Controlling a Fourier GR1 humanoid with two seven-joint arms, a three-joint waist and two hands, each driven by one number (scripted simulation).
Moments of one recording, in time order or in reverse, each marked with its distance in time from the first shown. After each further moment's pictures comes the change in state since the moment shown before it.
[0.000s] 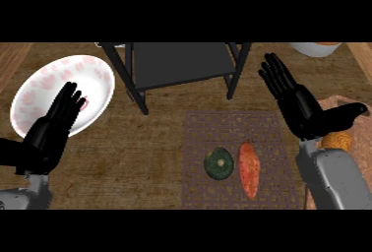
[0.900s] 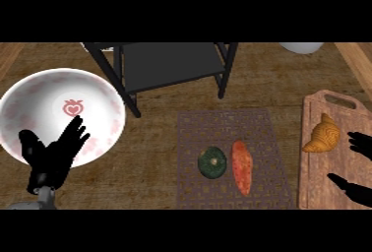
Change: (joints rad) left arm 0.087 -0.035 0.025 0.210 0.019 0.007 0.151; right arm 0.576 -0.261 -0.248 -0.141 0.139 -0.056 -0.051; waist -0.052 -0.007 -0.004
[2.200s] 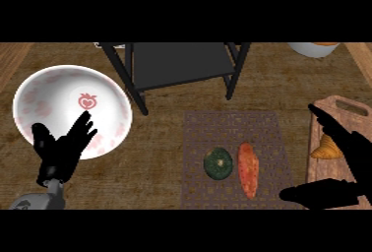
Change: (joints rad) left arm -0.051 -0.037 0.004 0.040 -0.043 -0.027 0.002; right arm -0.315 -0.089 0.386 -0.495 0.229 -0.001 1.080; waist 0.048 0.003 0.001
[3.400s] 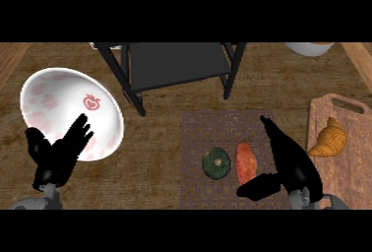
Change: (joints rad) left arm 0.030 -0.016 0.036 -0.019 -0.012 -0.033 -0.004; right arm -0.083 0.226 0.251 0.237 0.333 0.025 0.077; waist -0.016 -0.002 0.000
